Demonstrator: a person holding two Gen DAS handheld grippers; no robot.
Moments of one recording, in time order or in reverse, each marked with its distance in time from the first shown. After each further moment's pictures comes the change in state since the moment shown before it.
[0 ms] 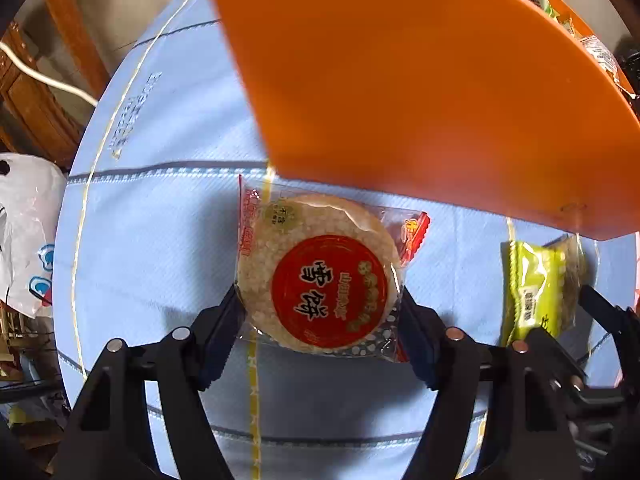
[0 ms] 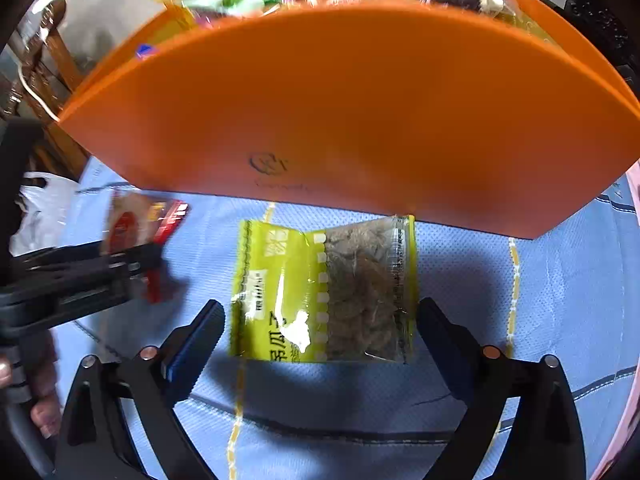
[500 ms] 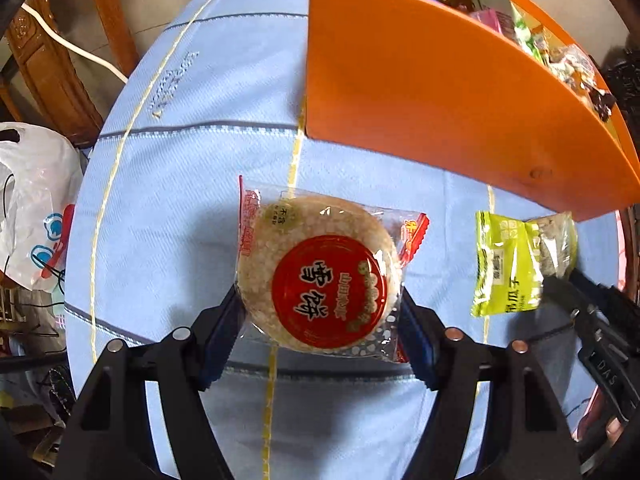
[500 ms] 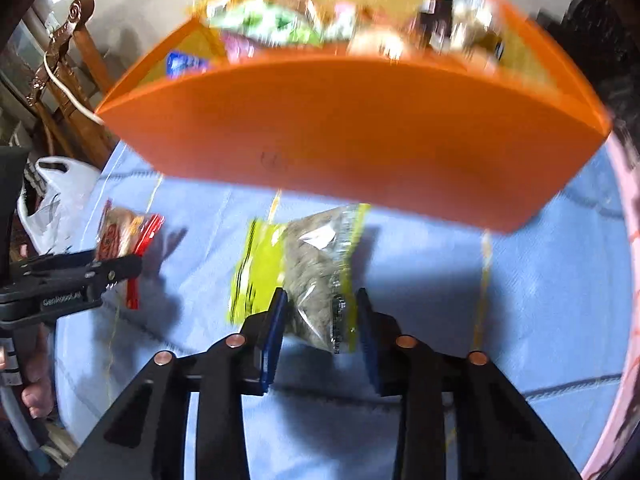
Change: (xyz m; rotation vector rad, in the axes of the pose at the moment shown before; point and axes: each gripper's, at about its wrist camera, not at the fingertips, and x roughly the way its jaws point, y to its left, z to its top) left arm -0.026 0.026 -0.035 -0.034 -0.003 -0.035; right arm -0.026 -0.023 -0.012 -0.042 0.015 0.083
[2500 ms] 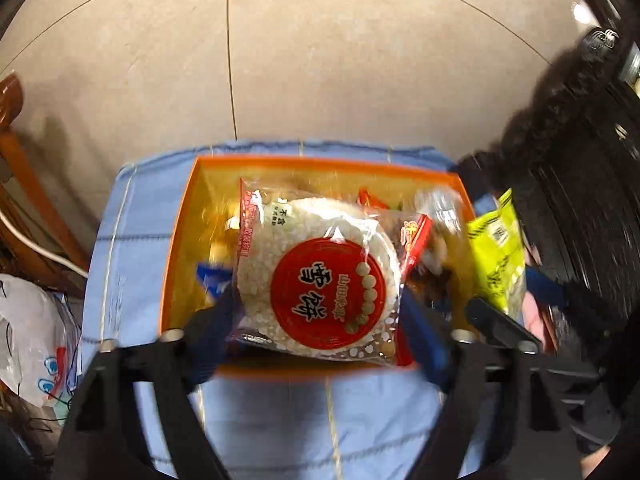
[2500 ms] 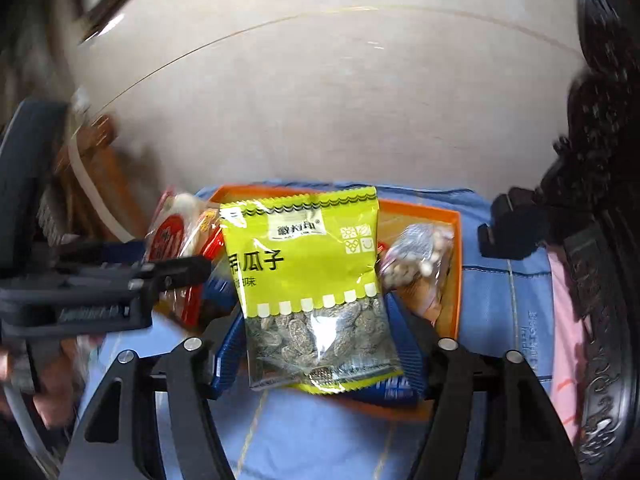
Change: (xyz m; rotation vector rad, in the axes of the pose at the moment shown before) left arm -0.138 -0.132 0.167 0.153 -0.294 -0.109; right arm -0.131 -0.024 0.134 -0.033 -0.377 -0.022
